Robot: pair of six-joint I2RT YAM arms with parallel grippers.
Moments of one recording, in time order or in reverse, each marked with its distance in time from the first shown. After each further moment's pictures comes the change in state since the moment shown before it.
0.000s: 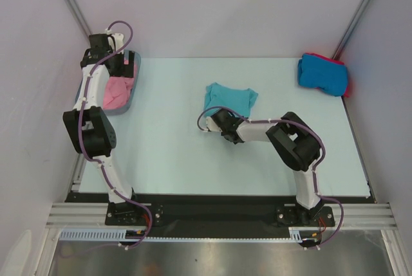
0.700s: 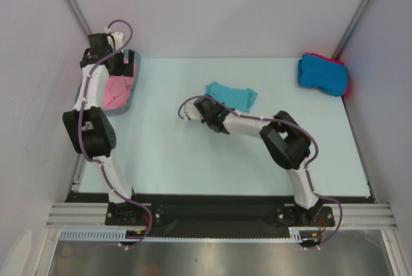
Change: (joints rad) left arm 0.000 -0.005 0.000 0.015 0.005 -0.001; right arm 0.042 0.075 0.330 -0.050 -0.040 -0.053
